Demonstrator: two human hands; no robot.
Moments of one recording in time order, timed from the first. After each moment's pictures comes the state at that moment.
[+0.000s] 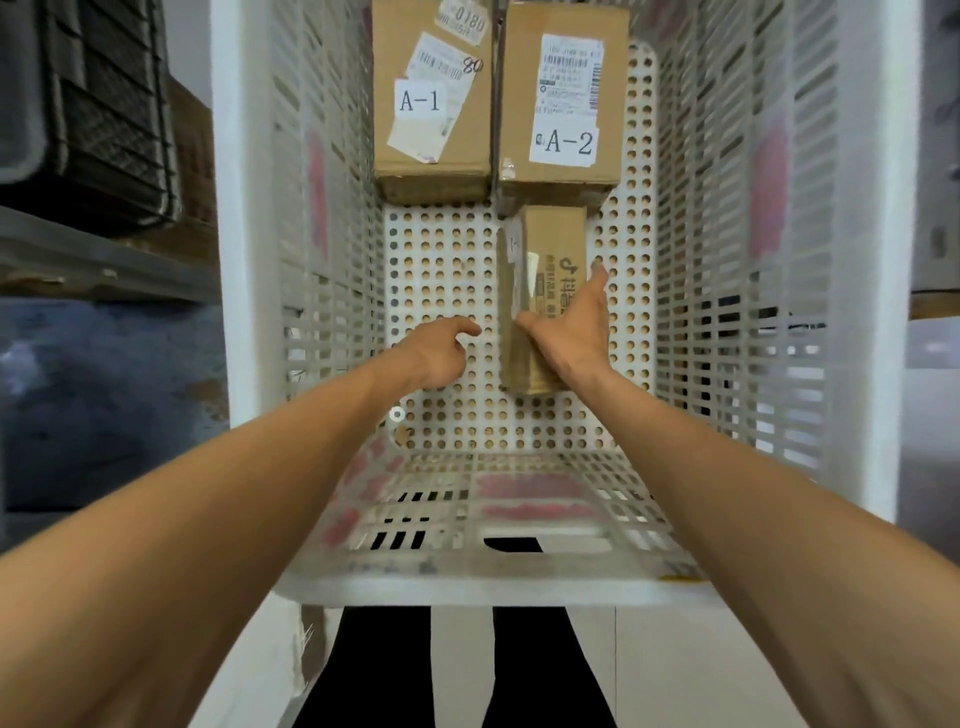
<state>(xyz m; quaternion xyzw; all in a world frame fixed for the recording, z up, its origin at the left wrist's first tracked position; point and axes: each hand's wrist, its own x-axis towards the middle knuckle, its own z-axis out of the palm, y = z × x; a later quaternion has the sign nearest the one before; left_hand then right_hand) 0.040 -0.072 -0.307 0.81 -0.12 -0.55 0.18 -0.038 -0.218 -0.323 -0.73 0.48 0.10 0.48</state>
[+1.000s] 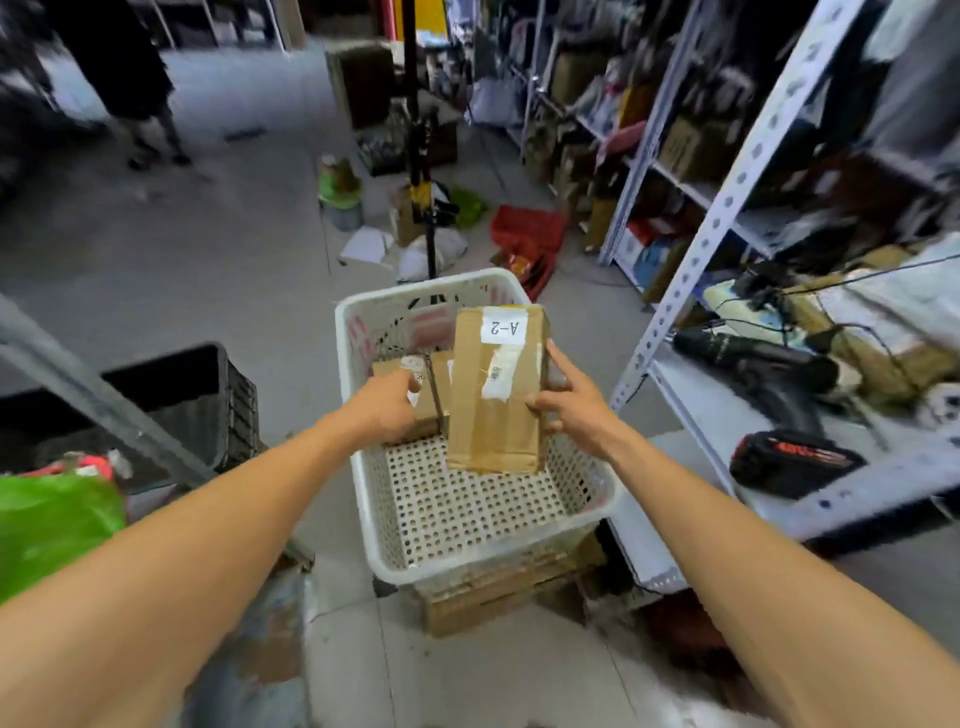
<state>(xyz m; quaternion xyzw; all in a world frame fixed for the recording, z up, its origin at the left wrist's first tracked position) 0.006 -0.003 0.086 0.88 -0.33 -0.29 0.14 -0.155 -0.188 0.047 -0.63 0.36 -0.08 0.68</state>
